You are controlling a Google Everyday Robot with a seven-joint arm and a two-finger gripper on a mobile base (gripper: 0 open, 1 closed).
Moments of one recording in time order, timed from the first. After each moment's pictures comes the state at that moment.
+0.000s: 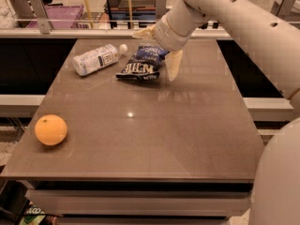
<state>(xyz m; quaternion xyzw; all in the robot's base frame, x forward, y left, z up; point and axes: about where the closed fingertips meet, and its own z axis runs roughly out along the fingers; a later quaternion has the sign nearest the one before) 0.690 -0.016 0.878 -0.90 0.33 -0.07 0.28</state>
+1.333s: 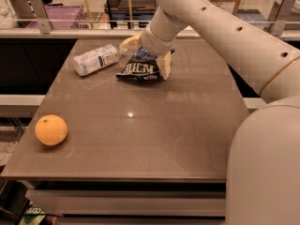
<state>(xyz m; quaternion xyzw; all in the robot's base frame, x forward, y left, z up) 0.713 0.012 0.849 -0.94 0.21 -0.11 0.23</state>
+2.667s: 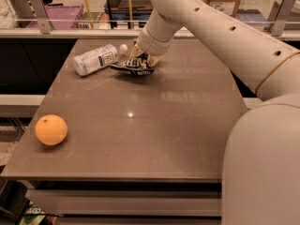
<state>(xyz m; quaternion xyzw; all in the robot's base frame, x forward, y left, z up) 0.713 0.016 0.842 -0.95 0.20 -0.12 0.21</state>
